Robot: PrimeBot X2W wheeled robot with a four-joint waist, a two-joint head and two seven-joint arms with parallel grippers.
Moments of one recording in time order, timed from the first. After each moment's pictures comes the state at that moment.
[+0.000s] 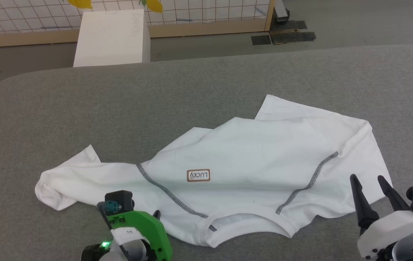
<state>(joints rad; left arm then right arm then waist) -0.08 0.13 -0.32 0.21 -0.54 0.24 0.34 0.10 -0.05 -0.14 -0.12 0.21 0.13 0.20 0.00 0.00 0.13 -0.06</state>
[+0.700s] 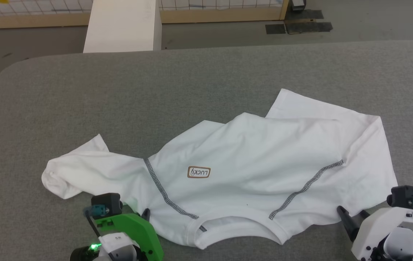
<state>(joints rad) -0.02 0.17 -0.30 0.10 -0.55 0.26 0.32 0.02 -0.05 -0.20 0.11 0.31 0.13 0.54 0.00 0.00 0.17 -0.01</state>
